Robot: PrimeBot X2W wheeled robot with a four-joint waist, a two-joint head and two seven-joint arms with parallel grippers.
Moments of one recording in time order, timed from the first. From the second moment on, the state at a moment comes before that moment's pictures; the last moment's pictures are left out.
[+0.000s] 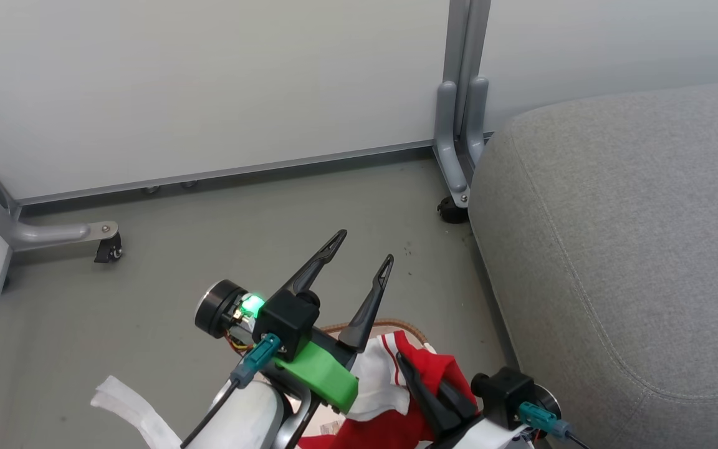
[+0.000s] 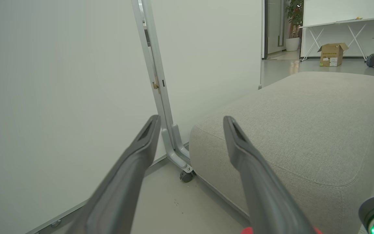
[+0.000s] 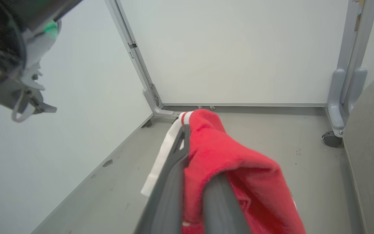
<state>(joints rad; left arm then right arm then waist) -0.30 0.11 -0.59 0.18 -0.23 -0.08 -0.18 -0.07 -0.05 0.56 0.30 0.34 0.13 -0.26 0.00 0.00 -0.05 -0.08</state>
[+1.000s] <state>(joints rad) -0.28 0.16 -0.58 0.18 -0.26 -0.05 -0.18 -0.08 -0.05 0.48 0.24 0.28 0.13 -0.26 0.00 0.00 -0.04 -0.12</state>
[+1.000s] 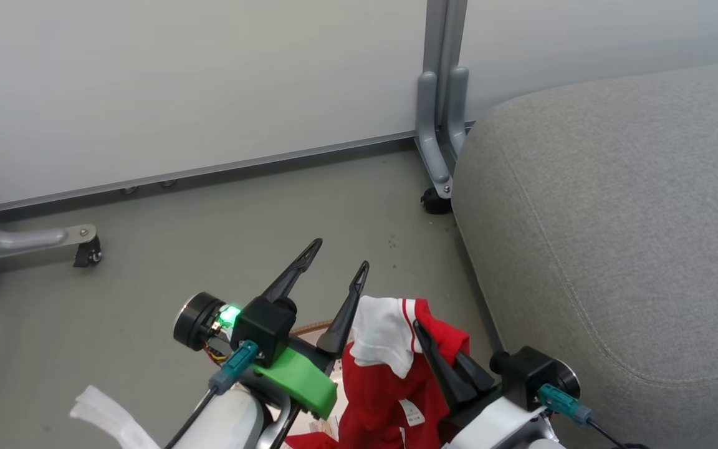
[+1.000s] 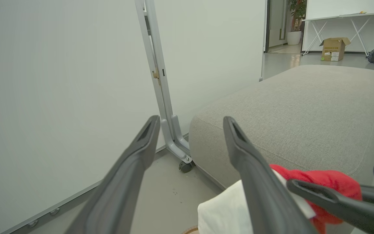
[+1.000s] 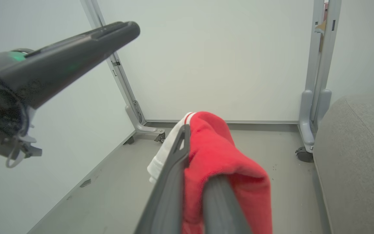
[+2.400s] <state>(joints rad) -0.07 0.36 -0.47 -0.07 -0.23 -0.10 -0.26 -0.25 -0.05 0.09 -0.24 0.14 0.13 -0.26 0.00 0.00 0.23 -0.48</state>
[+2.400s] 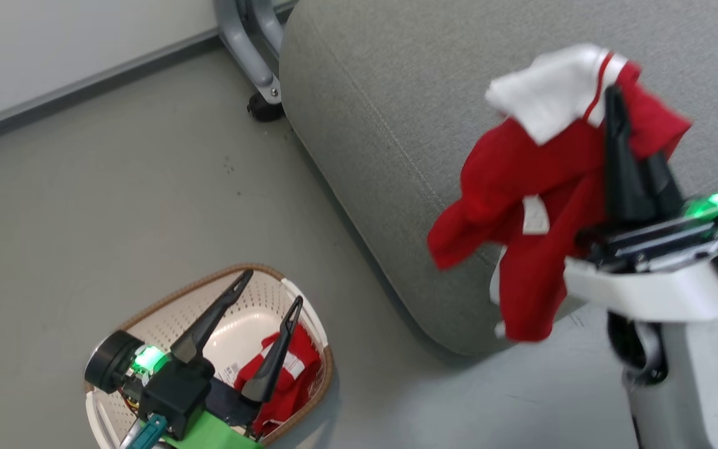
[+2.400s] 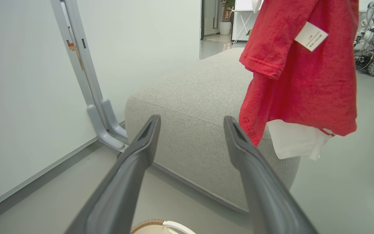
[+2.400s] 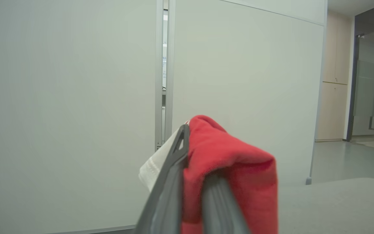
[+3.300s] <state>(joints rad) -0.25 0.54 -0.53 -0.21 -0.23 -0.13 -0.22 -0.87 -0.32 -0.29 0.29 0.10 0.13 -0.26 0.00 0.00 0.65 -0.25</state>
